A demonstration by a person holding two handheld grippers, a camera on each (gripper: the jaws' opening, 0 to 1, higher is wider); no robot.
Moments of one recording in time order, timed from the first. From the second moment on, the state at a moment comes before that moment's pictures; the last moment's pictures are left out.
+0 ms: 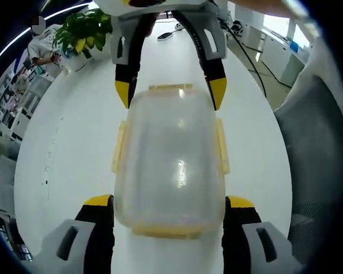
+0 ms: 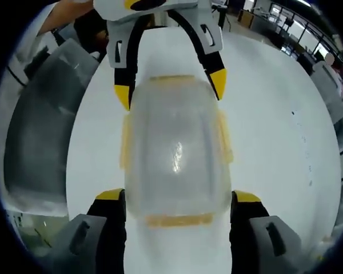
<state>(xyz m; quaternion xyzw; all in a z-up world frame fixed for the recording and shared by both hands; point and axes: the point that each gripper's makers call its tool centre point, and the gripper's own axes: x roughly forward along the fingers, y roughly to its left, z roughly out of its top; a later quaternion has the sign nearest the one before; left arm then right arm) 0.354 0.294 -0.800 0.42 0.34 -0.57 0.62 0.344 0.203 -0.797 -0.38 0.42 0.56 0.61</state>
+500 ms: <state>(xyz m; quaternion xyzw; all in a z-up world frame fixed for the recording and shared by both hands) 0.372 0.318 -0.800 0.42 0.35 -0.56 0.63 0.365 0.227 -0.797 -0.38 0.41 0.57 0.61</state>
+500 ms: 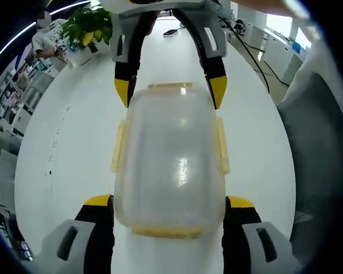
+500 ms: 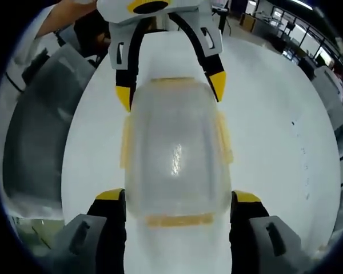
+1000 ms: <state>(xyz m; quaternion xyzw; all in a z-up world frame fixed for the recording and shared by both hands) 0.399 0.333 -0.800 0.41 0.36 -0.56 0.63 0.393 0.243 -0.795 -0.38 0.40 0.57 0.60</state>
